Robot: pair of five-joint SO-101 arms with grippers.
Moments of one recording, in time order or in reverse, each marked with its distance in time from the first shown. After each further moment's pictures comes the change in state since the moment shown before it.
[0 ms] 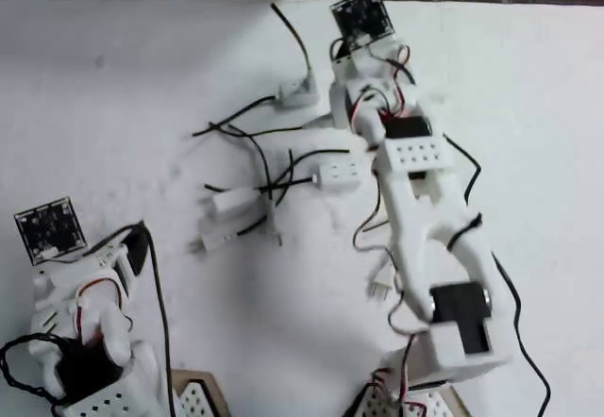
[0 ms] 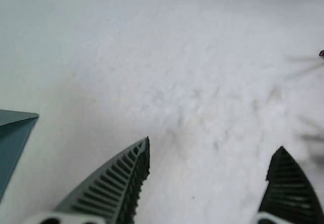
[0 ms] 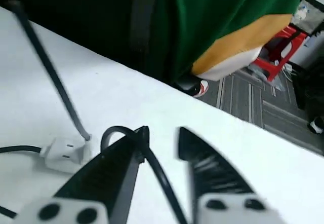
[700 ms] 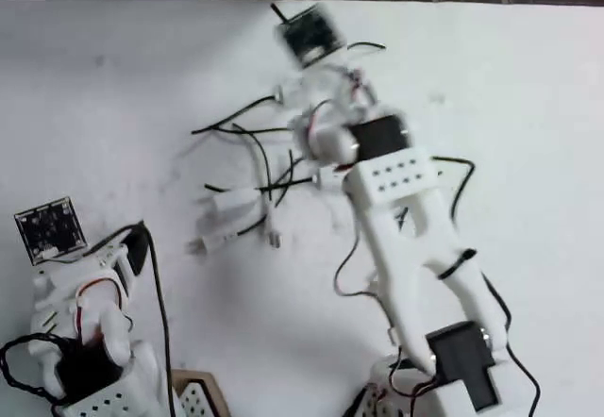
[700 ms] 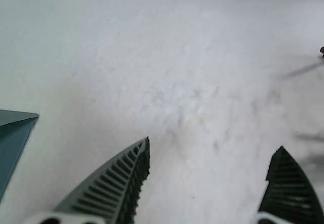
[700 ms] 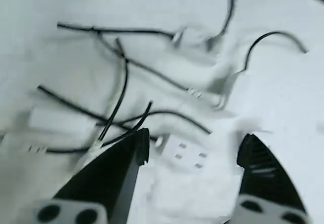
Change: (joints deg) left arm 0.0 0.0 0.0 0.0 0.0; right arm -16.3 -14.2 -4.7 53.1 -6.5
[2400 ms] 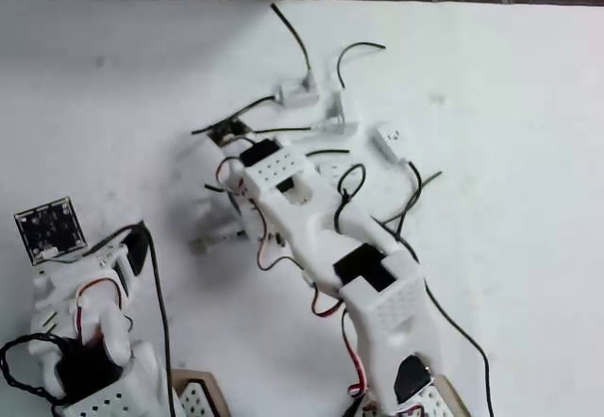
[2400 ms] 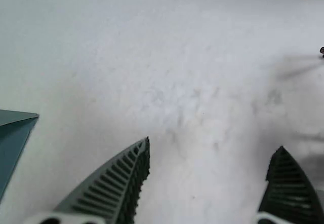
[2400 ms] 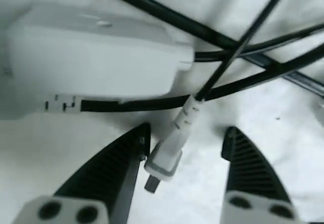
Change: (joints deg) left arm 0.0 0.0 0.0 0.0 0.0; right arm -12.1 39.5 -11.0 8.7 -14.0
